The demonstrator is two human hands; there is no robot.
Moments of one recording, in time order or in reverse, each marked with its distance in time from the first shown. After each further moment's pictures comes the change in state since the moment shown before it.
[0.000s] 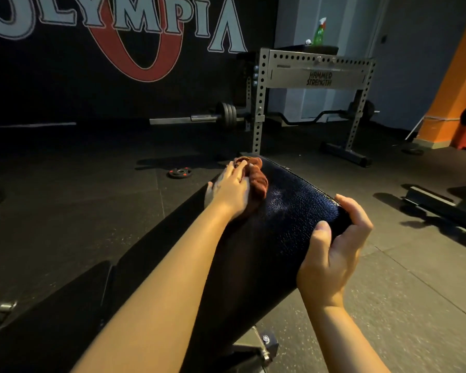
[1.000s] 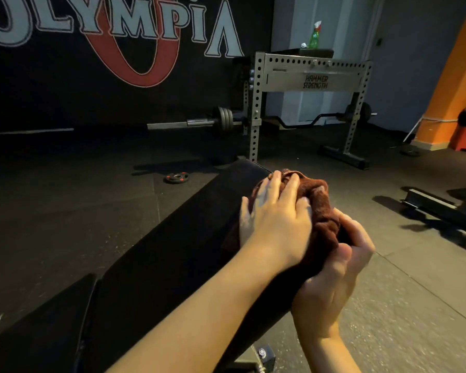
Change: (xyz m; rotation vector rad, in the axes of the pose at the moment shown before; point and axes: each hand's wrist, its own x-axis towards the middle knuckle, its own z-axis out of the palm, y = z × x) left_hand -0.072 0.079 0.028 -0.042 0.039 0.172; right_hand -0.009 -0.005 -0.002 0.122 0.108 0.079
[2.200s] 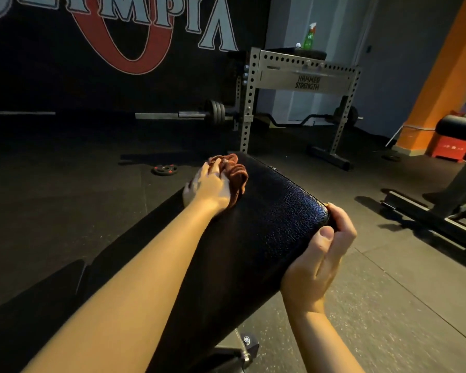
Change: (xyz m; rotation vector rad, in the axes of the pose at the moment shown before) left_hand 0.076 -0.107 -0.019 0.024 0.069 -0.293; right_hand 0.003 0.011 0.003 -0.122 -0.032 -0.028
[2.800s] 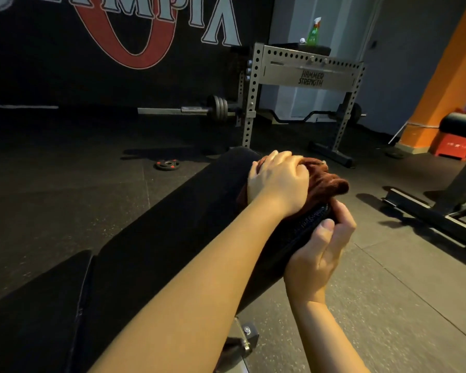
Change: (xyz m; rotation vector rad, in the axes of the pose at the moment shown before) left_hand -0.068 0.099 0.010 -0.080 -0.015 0.374; right_hand 0.000 0.000 -0.005 -0.003 -0.009 0.065
